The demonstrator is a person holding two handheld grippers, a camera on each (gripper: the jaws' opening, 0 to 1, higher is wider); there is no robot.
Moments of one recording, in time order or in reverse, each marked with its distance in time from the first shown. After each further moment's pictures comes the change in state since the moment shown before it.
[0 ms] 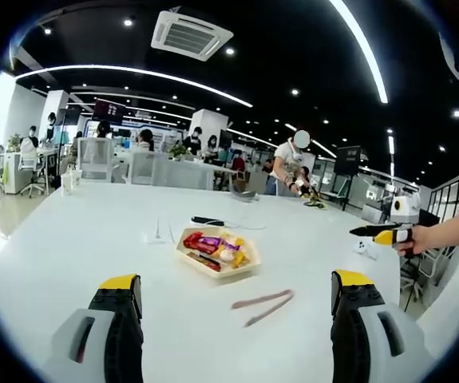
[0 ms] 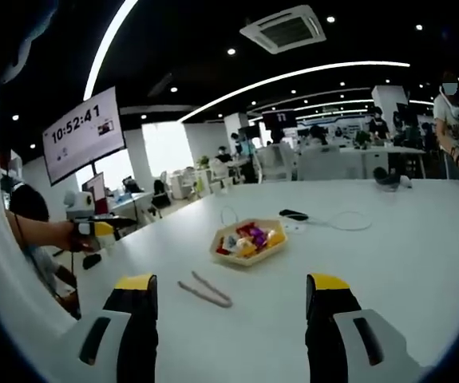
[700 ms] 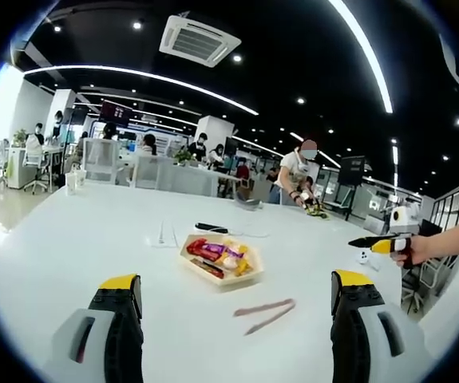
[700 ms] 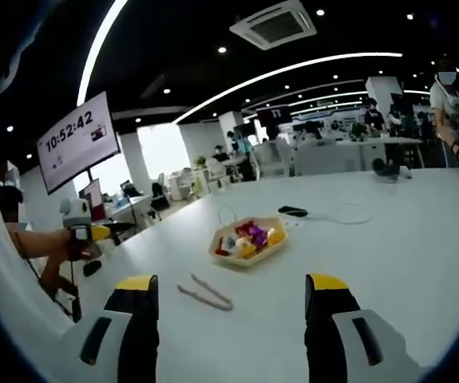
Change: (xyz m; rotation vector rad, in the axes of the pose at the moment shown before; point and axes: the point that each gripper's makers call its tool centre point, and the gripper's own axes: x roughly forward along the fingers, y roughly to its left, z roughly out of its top) left arm 0.000 0.010 0.005 -0.040 -0.038 0.025; right arm 0.014 -0.007 -0.003 0.039 0.011 0.004
